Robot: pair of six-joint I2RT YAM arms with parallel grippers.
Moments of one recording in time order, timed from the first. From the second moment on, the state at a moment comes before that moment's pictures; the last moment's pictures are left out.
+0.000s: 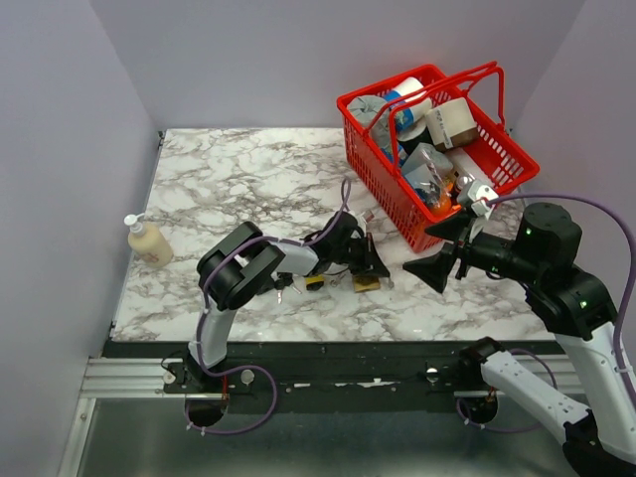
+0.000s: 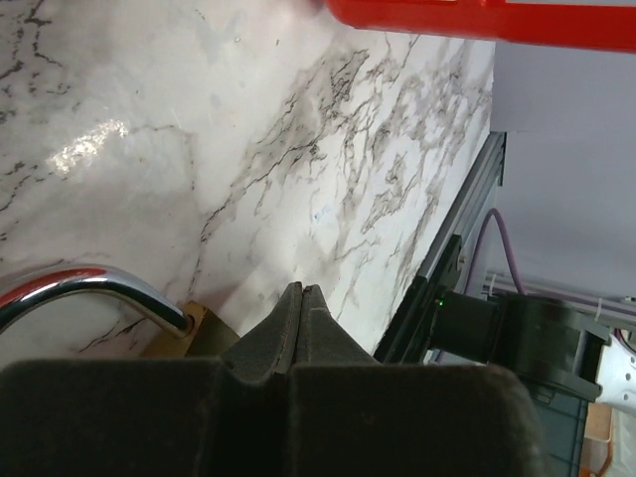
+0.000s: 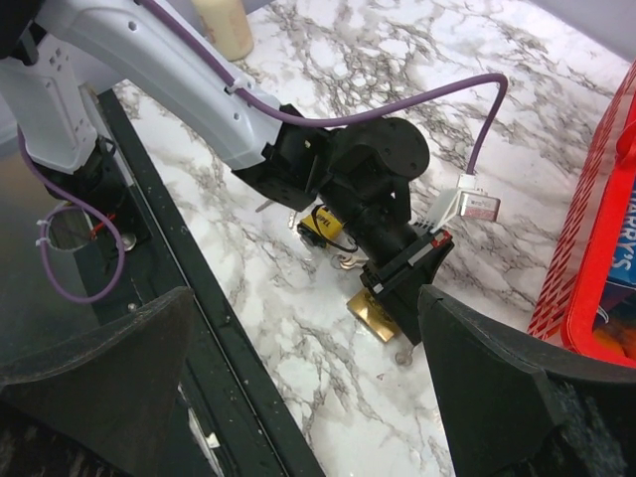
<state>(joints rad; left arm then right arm) -0.81 2.04 1.05 0.44 0.53 -0.98 0.44 0.74 1.20 -0.76 -0.57 -0.06</state>
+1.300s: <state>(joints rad) -0.79 1.78 1.13 0.22 0.42 -0.79 0.44 0.75 1.19 -0.76 -0.57 -0.06</state>
